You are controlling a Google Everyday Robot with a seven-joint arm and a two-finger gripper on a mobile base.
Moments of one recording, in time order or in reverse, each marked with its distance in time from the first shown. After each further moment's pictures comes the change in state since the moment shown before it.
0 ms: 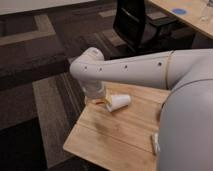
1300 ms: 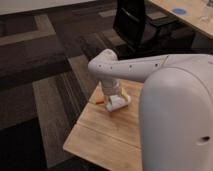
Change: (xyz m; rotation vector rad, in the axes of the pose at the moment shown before) arm -0.051 -0.052 0.070 0.140 0.077 -0.113
